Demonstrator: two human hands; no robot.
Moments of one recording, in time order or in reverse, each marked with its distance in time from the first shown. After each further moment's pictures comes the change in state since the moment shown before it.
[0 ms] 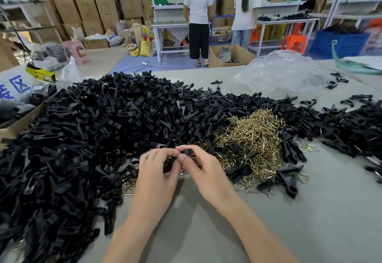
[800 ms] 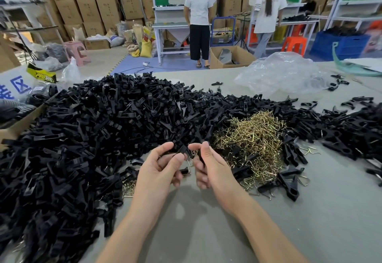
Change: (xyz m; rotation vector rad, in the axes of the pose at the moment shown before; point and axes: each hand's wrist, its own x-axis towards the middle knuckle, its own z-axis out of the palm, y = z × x) left_hand 0.006 0.020 -0.004 -0.843 -0.067 -0.430; right_hand 0.004 -0.002 -0.011 0.541 -0.044 0.242
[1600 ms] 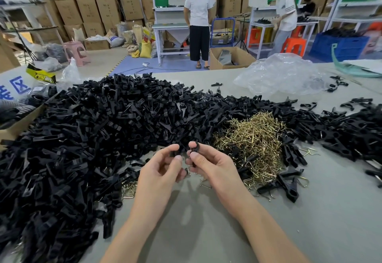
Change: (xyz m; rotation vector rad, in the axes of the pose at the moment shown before) left_hand -0.003 -0.002 0.000 0.200 0.013 0.130; right_hand 0.000 -0.003 -0.003 0.023 0.082 -0.072
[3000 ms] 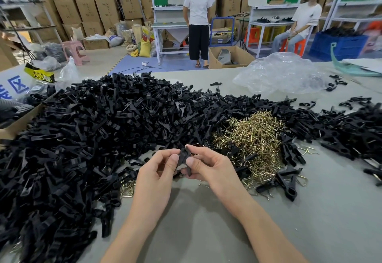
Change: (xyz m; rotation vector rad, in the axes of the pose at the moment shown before) left_hand -0.004 0.000 -0.003 0.212 0.026 0.095; right_hand -0.008 -0.008 0.000 -0.121 -0.075 -0.007
